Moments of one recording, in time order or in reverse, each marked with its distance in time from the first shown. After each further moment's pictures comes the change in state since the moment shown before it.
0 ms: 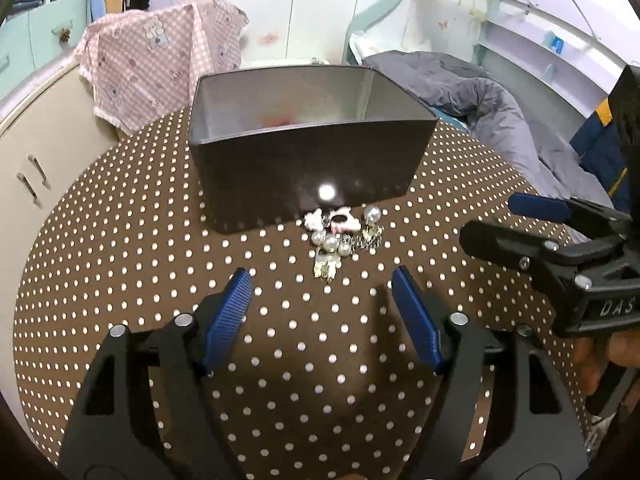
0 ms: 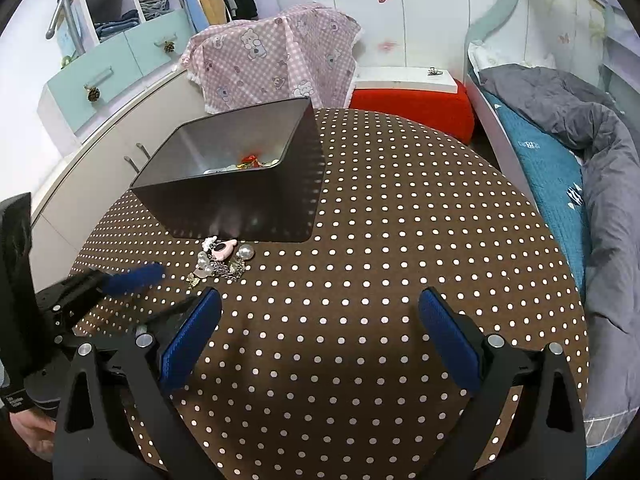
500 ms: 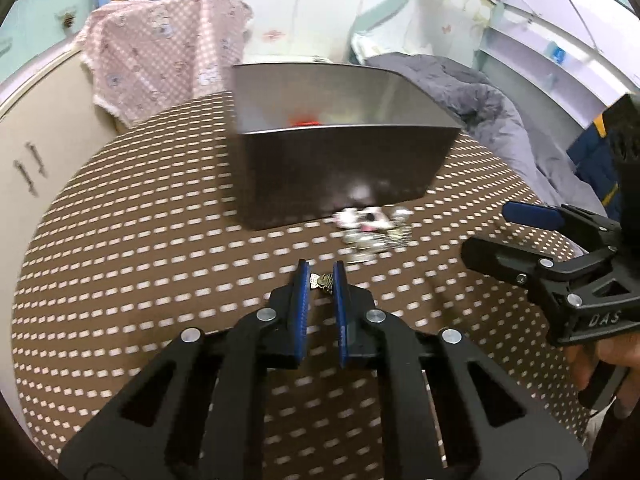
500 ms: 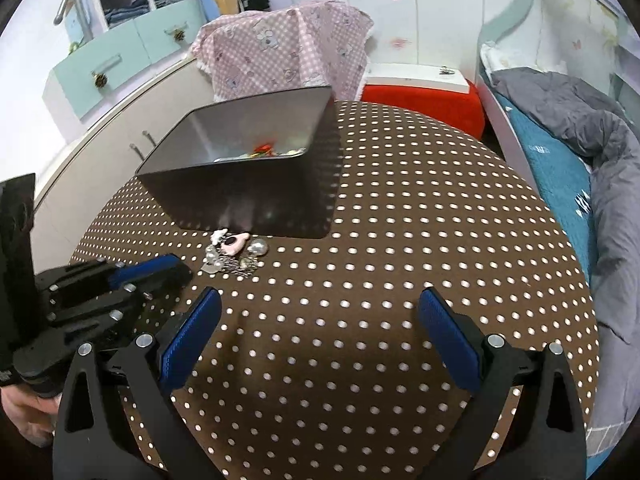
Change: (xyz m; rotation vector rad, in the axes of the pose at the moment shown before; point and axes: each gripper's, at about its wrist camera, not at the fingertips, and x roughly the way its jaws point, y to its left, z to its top) left arm -0.006 0.035 -0.004 -0.048 0.006 -0.012; right arm 0.016 0.020 0.003 -0.067 0.026 0.026
